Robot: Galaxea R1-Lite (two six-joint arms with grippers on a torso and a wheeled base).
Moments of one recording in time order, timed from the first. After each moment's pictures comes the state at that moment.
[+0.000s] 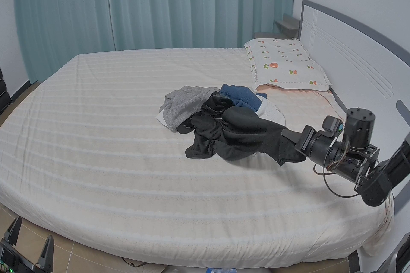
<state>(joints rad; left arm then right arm) 0.00 0.02 -0.02 0.00 -0.02 0.04 0.40 1.85 -0.57 -1.11 0.10 0.70</state>
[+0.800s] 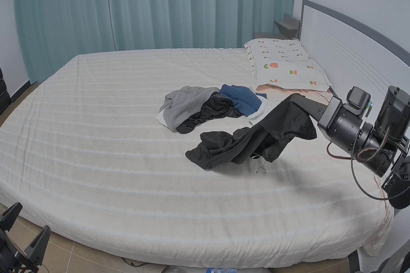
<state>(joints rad) -0.01 0.25 -0.22 0.05 -0.20 -0.03 0.50 1.58 -0.56 -1.12 0.10 0.69</state>
